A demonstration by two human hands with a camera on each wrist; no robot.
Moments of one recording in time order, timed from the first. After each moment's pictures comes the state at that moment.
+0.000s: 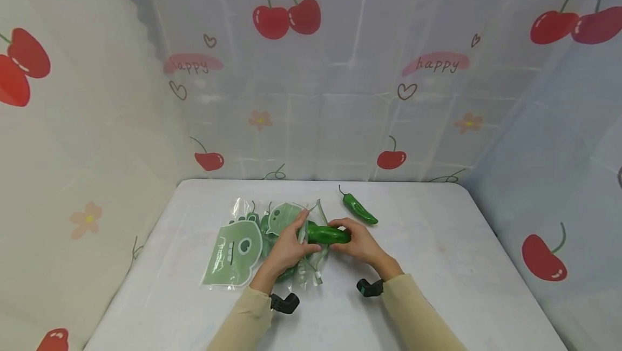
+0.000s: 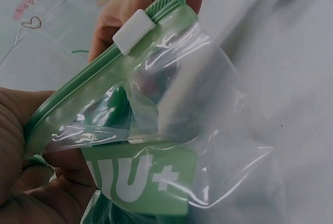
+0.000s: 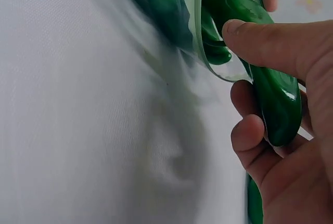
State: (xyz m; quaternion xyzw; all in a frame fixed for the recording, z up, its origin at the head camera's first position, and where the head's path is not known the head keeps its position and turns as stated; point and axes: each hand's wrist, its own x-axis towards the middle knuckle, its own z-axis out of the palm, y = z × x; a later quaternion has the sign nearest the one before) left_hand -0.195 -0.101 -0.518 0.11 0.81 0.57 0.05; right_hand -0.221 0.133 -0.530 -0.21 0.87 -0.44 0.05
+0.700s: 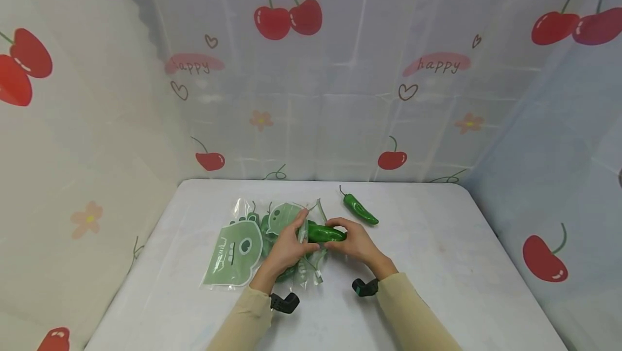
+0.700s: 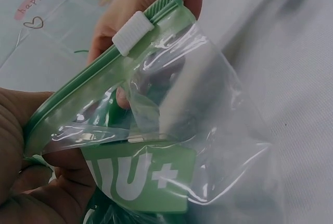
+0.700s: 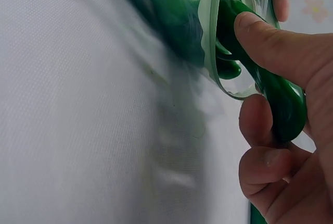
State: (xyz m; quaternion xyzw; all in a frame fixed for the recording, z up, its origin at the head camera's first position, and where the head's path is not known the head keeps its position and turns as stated) left_hand -0.196 -0.102 -0.516 0.10 0.82 0.56 0.05; right_hand -0.224 0.119 -0.531 -0.17 0.88 -0.44 0.04
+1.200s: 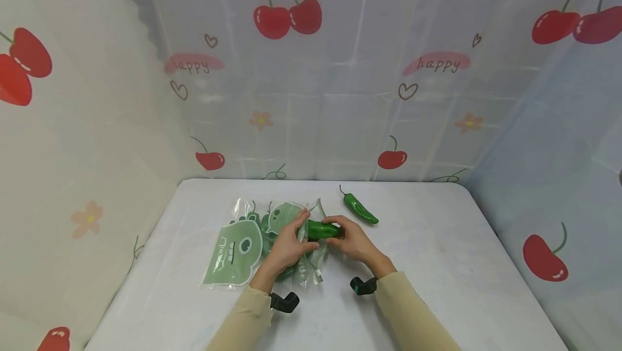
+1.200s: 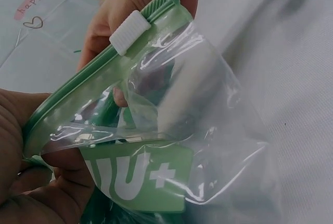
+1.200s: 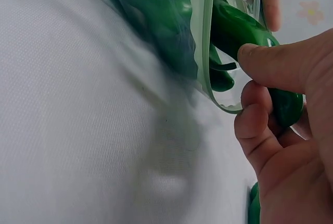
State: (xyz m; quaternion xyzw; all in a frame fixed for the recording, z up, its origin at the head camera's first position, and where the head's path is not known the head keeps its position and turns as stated) left_hand -0.195 -0.101 -0.514 0.11 0.82 0.56 0.04; right_hand -0.224 0.115 -0.525 -0.19 0.87 -0.45 0.06
